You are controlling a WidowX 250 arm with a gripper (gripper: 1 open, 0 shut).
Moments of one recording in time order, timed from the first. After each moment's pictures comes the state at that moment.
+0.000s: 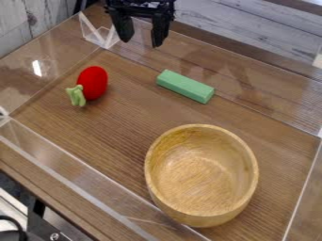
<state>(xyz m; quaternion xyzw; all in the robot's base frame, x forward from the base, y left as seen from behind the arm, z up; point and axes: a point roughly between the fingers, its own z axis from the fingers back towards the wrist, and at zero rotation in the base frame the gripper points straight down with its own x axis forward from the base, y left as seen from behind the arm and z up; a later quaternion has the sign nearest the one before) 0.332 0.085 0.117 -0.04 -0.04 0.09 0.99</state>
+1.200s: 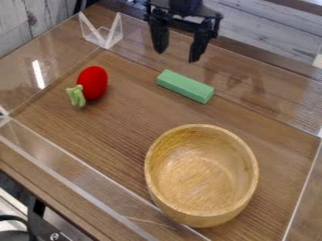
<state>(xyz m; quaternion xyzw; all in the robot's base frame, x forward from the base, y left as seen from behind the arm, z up) 0.333 0.042 0.113 0.00 0.01 0.08 1.00</state>
